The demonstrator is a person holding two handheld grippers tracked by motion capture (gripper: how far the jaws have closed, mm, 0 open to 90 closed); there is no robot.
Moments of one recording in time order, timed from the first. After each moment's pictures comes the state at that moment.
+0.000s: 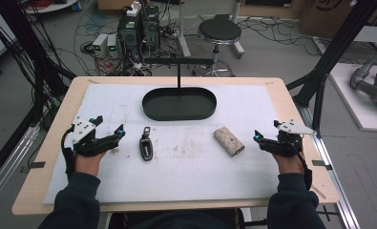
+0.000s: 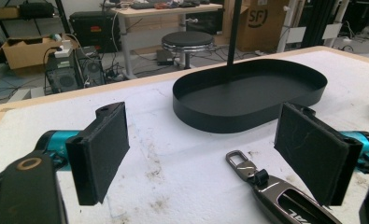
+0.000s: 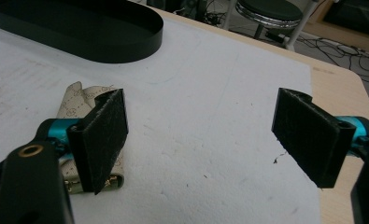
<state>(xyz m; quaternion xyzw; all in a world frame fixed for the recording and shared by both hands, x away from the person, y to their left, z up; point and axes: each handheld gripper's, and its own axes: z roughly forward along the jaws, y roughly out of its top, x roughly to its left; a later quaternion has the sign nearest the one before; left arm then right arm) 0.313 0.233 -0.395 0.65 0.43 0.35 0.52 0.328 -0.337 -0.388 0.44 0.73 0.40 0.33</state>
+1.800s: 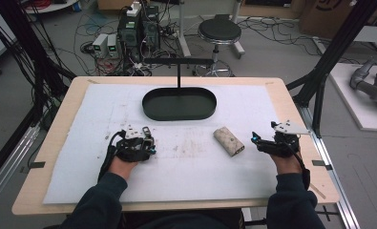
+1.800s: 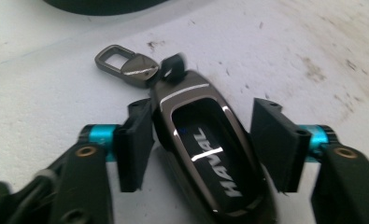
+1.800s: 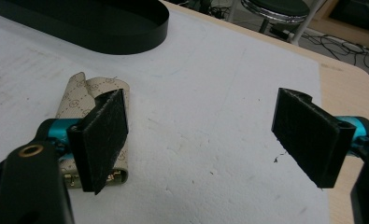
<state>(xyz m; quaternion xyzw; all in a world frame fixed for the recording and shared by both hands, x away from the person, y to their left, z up) 0.338 0.151 -0.443 0.80 0.43 0.18 0.38 0.330 -0.332 -0.393 0.43 0.75 0.39 0.32</state>
